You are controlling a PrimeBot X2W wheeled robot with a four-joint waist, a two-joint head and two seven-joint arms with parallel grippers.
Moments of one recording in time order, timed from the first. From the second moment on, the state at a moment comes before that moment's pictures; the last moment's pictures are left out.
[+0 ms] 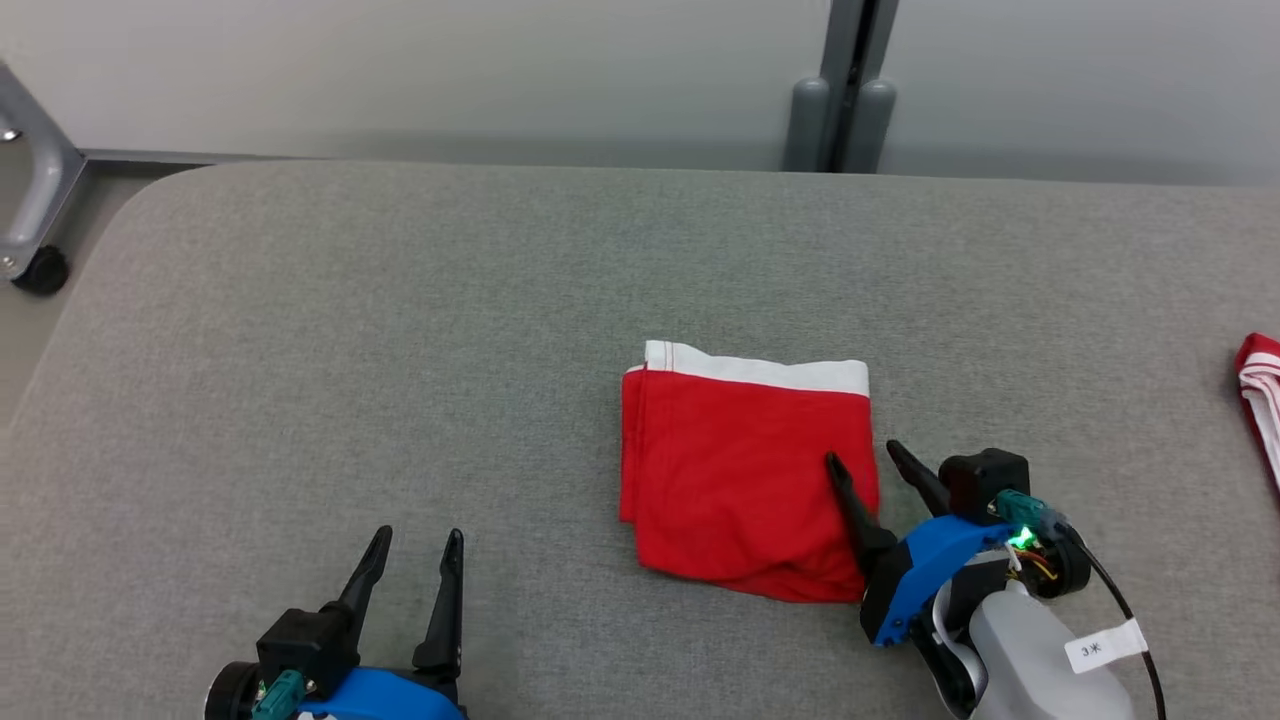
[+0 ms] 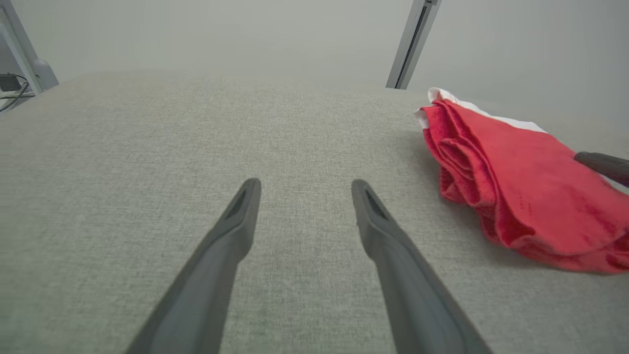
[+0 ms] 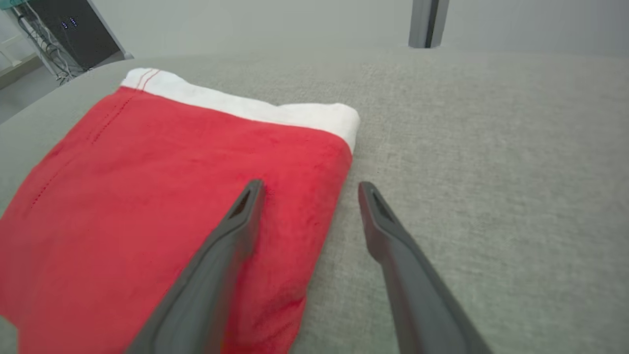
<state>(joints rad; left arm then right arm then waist) -0.05 0.10 -0.18 0.40 -0.25 -0.13 -0.26 -0.46 -0.05 0.24 0.84 0.24 0.13 -0.26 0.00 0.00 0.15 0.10</state>
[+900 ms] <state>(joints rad) -0.05 0.12 -0.27 0.33 -0.28 -0.13 -0.26 -0.47 -0.04 0.19 0.99 0.20 0.13 -0.27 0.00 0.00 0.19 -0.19</state>
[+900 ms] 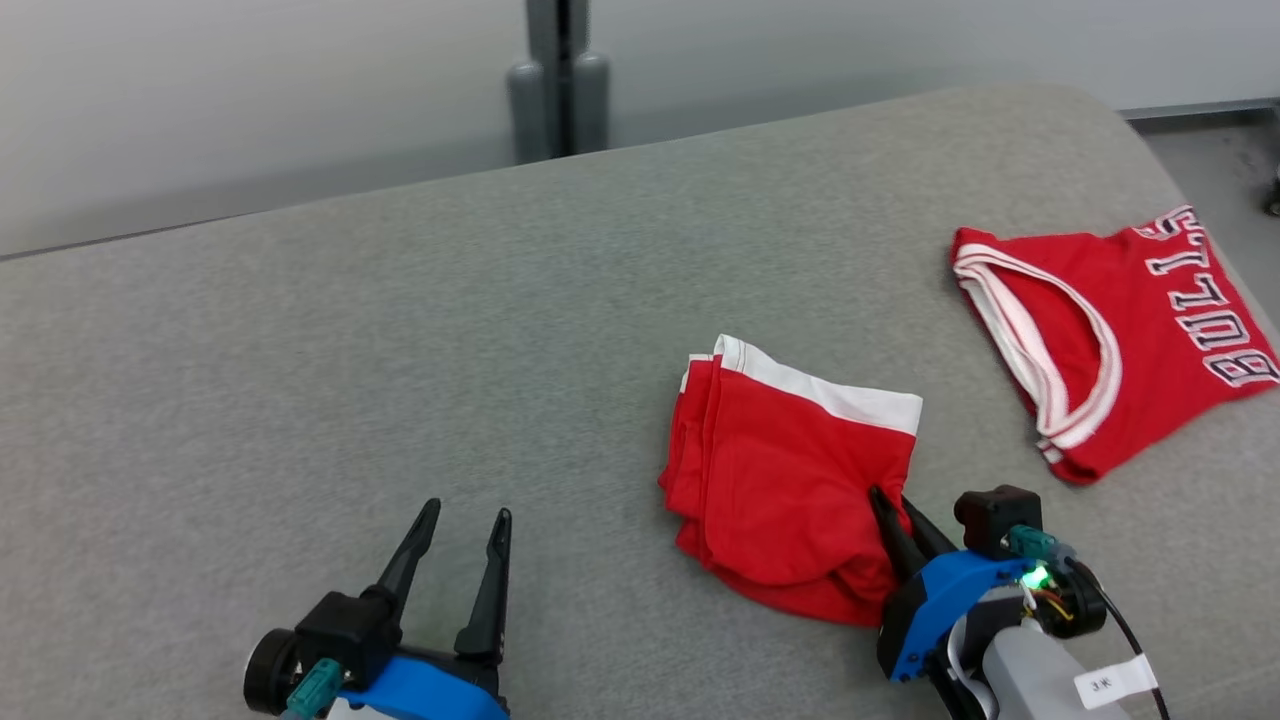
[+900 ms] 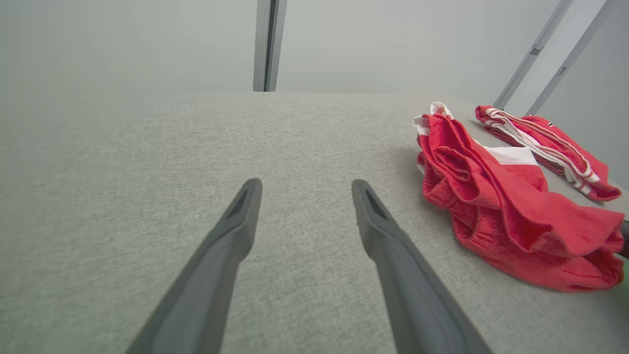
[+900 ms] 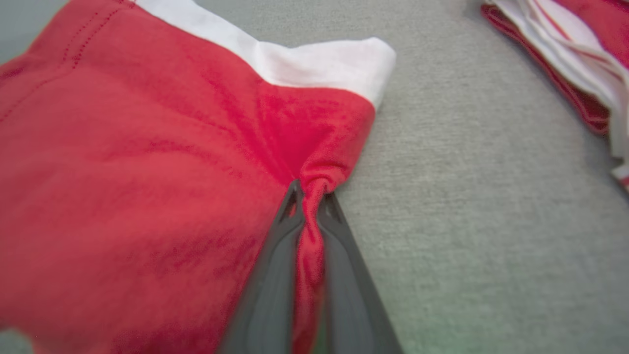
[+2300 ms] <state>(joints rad) -0.14 0.28 -0.34 0.25 -0.32 -0.13 -0.26 -0.68 -0.23 -0.34 0.62 -0.40 0.13 0.05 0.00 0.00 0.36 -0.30</state>
